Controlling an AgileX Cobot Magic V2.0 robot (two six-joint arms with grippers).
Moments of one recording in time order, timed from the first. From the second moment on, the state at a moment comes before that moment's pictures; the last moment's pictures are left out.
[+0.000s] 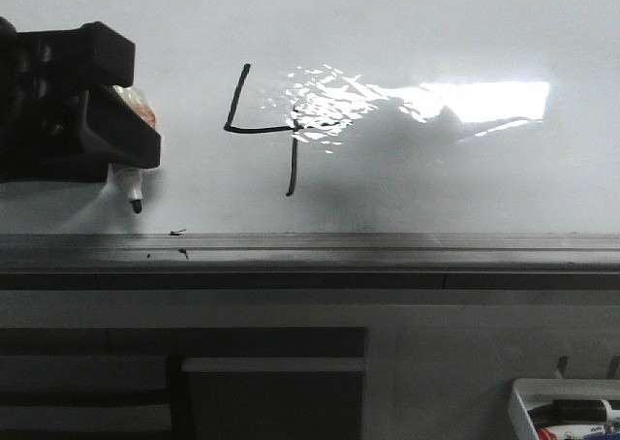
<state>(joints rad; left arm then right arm) -0.63 1.21 -0.54 -0.28 -0.03 -0.21 0.69 1.13 -1.00 0.10 0.45 -0.02</state>
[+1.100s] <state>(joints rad) -0.62 0.34 -0.19 -0.11 -0.03 -0.21 0.69 0.32 -0.23 -0.01 0.01 -0.02</state>
